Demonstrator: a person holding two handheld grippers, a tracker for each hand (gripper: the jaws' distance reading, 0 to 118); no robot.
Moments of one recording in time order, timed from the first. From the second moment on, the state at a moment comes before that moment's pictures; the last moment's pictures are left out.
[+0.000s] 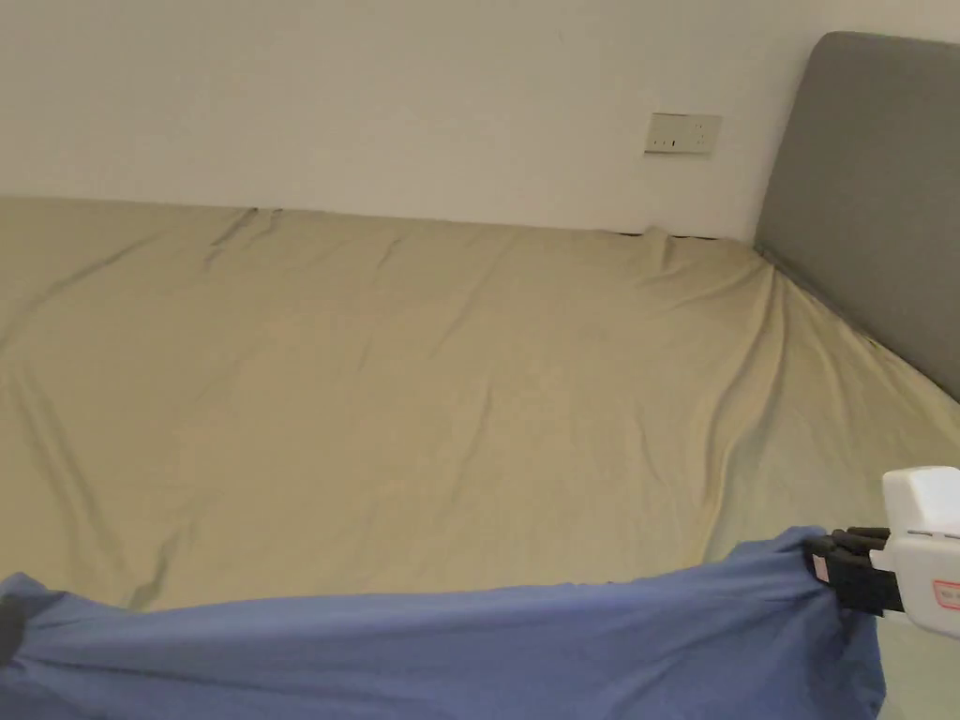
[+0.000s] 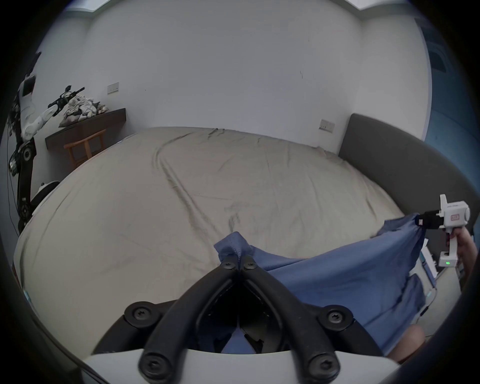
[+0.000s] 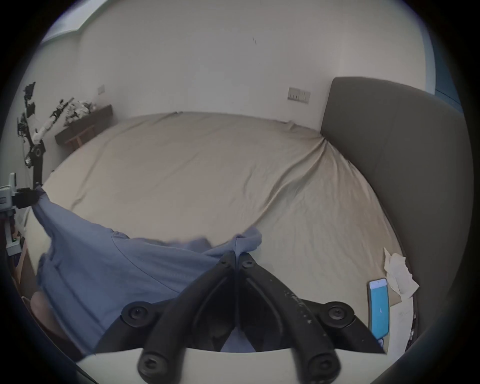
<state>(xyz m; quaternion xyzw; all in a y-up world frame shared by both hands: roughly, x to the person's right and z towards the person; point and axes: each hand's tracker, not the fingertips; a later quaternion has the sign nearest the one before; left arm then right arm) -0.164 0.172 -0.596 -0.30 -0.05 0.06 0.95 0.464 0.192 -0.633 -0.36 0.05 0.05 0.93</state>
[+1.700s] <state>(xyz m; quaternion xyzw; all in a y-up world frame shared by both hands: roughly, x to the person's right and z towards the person) -0.287 0.118 -0.426 -0.33 -0.25 0.34 0.84 0.292 0.157 -0.399 -0.28 0.08 0.09 0.95</state>
